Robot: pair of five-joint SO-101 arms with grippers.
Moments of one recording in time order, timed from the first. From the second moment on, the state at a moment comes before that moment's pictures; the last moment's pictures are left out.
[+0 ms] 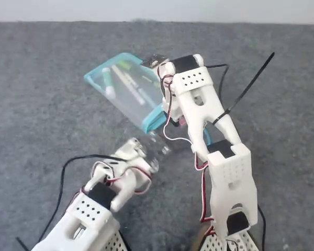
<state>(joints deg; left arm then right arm) 23.0 -66.0 88.1 29.2 -11.4 -24.0 36.9 -38.2 100.7 21.5</state>
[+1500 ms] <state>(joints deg) 0.4 -55.1 80.5 15.9 4.9 -31.6 28.7 -38.2 98.2 20.7</state>
